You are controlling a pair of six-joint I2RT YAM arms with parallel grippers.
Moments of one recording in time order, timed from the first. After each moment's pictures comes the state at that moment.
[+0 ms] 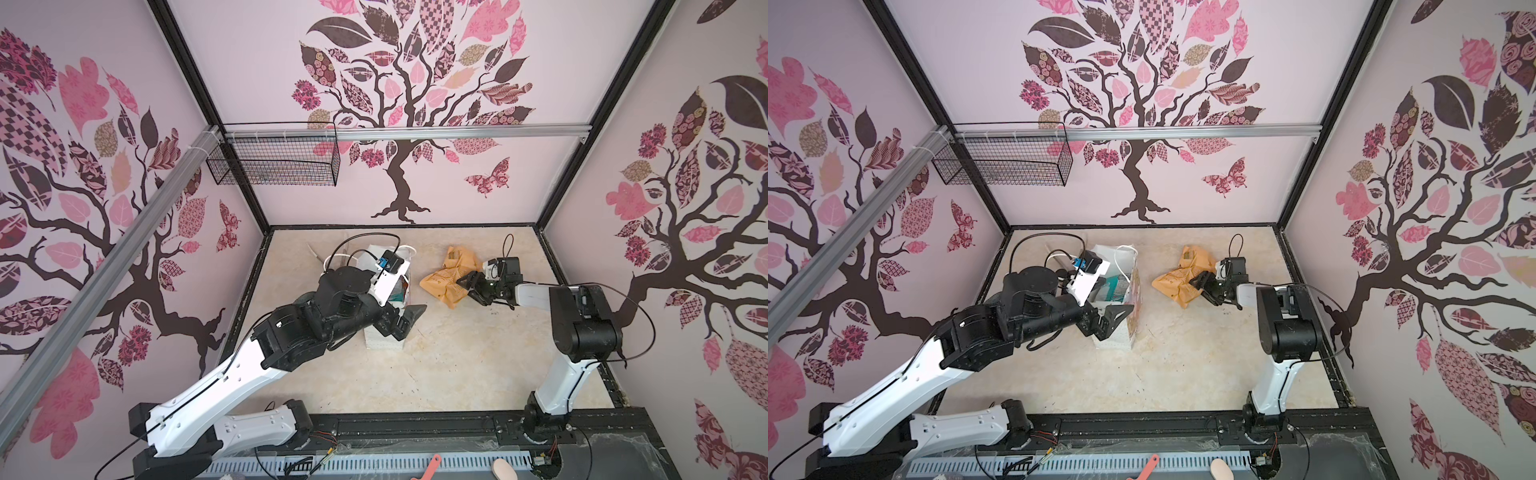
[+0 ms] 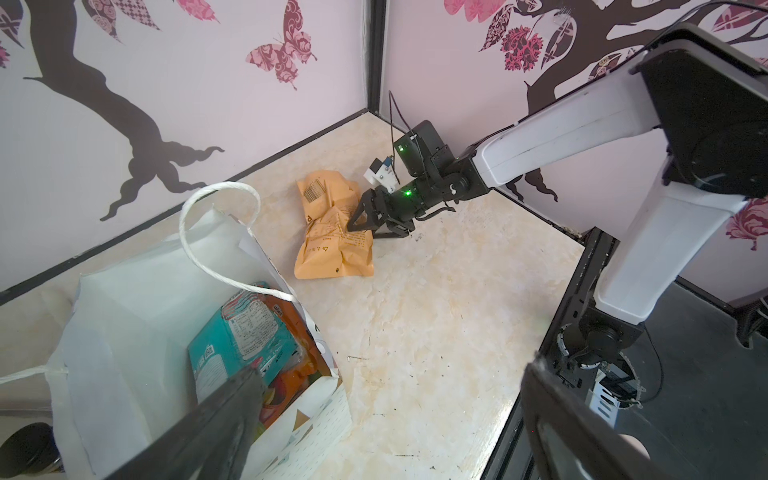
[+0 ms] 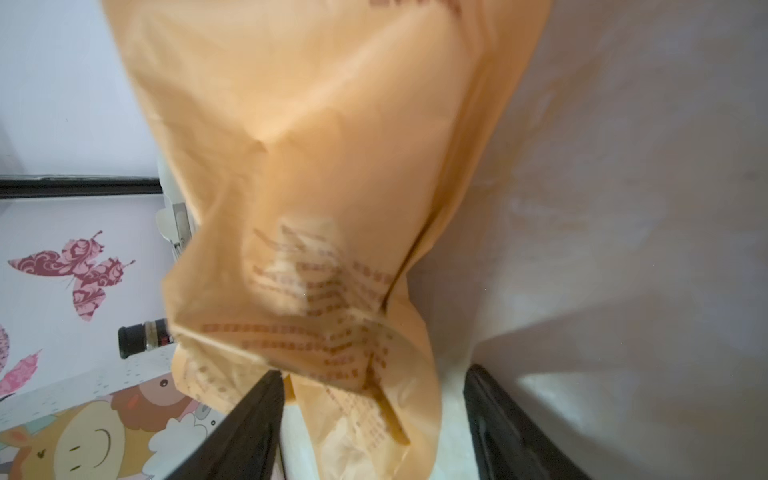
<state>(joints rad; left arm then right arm) -1.00 1.08 1.40 -0.74 -0.11 -0.14 0.04 1.81 0.93 0.05 -0.54 0.73</state>
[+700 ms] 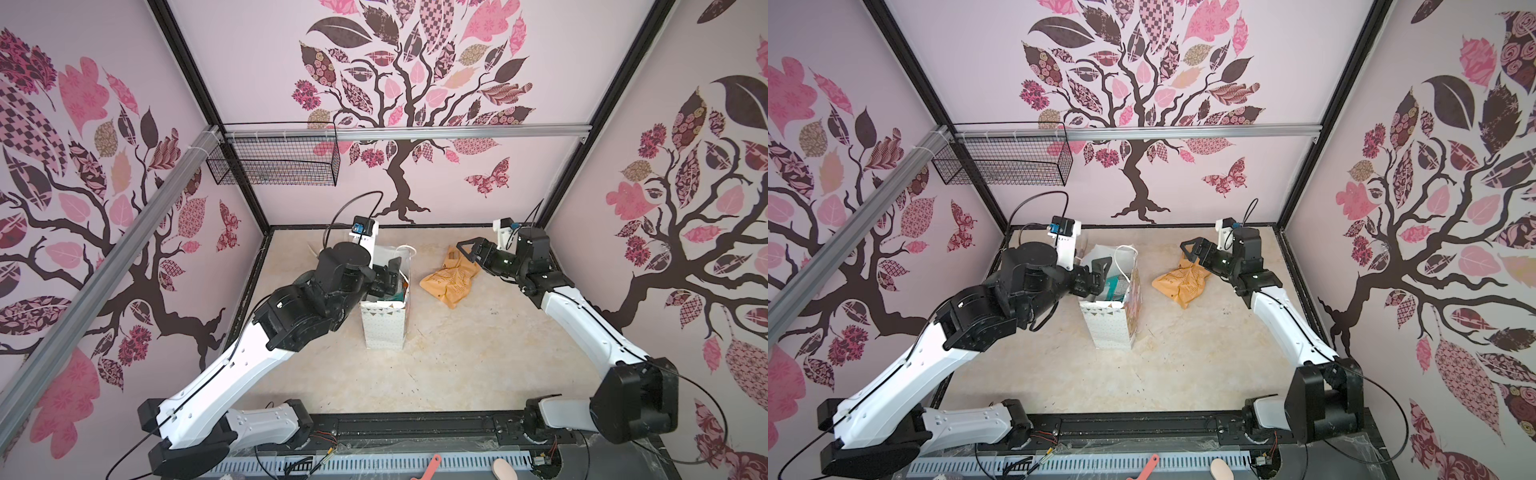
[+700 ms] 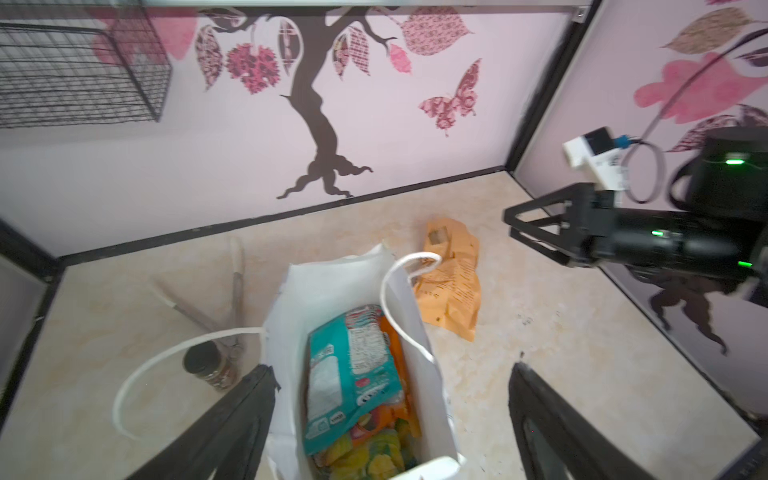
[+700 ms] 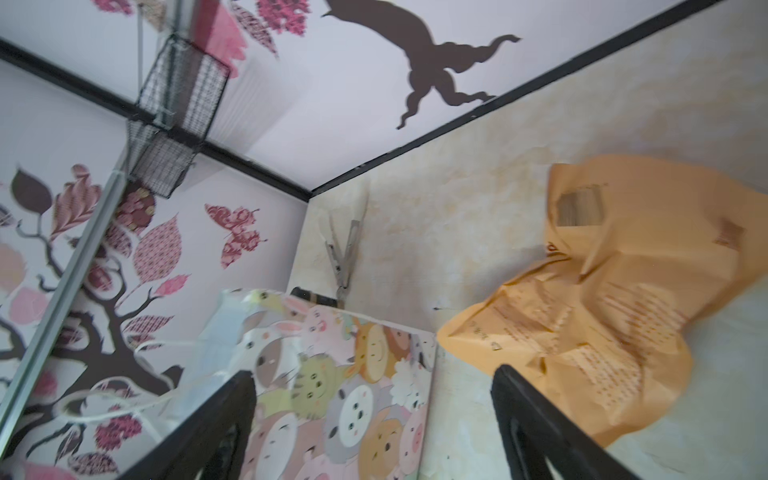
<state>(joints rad) -0.87 1.20 1.58 -0.82 -0.46 -0.31 0.18 1.31 1.08 -0.14 -0.54 0.68</state>
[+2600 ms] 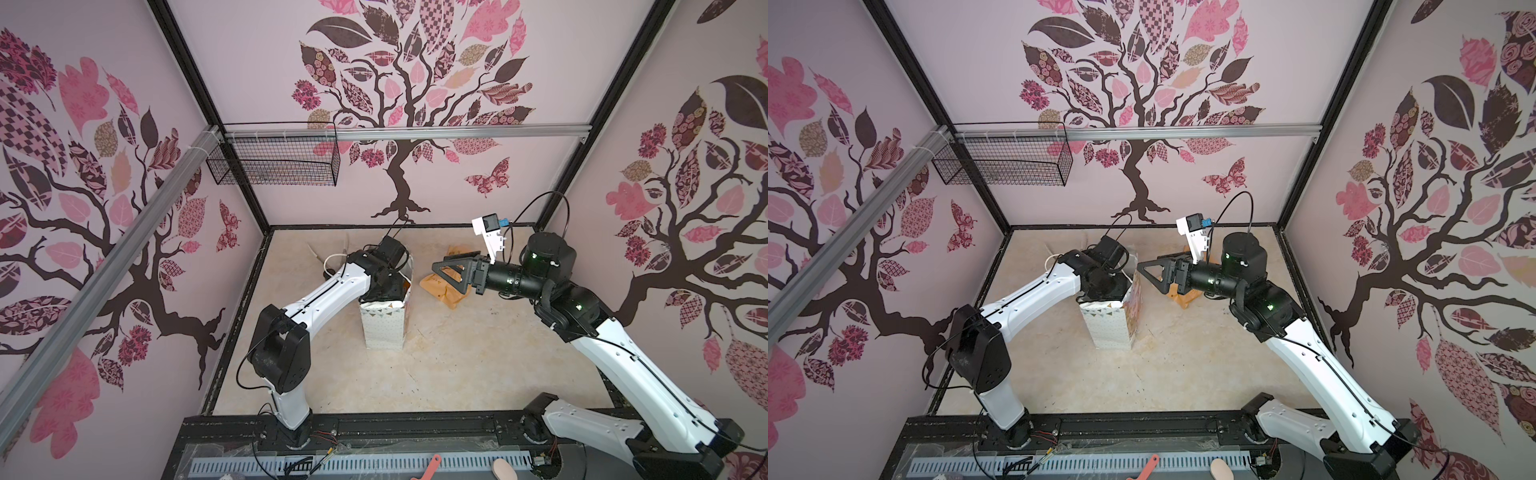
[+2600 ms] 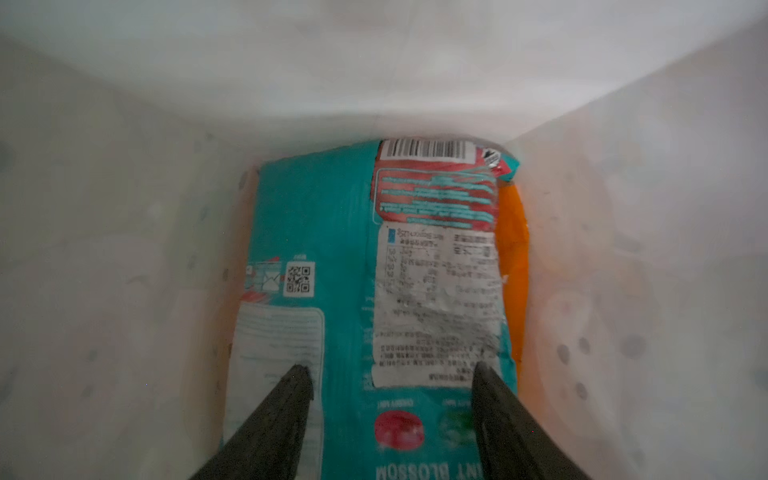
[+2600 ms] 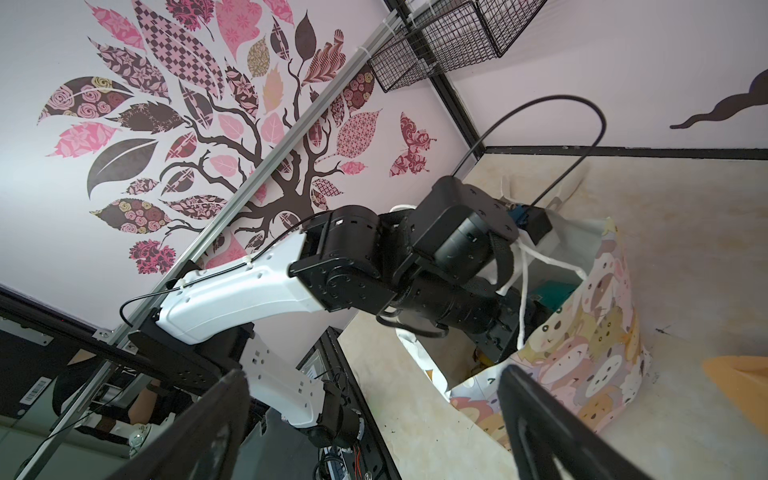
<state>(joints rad) -0.62 1.78 1.53 -0.93 -0.09 -0.52 0.56 1.06 1.26 -0.33 -0.58 0.59</state>
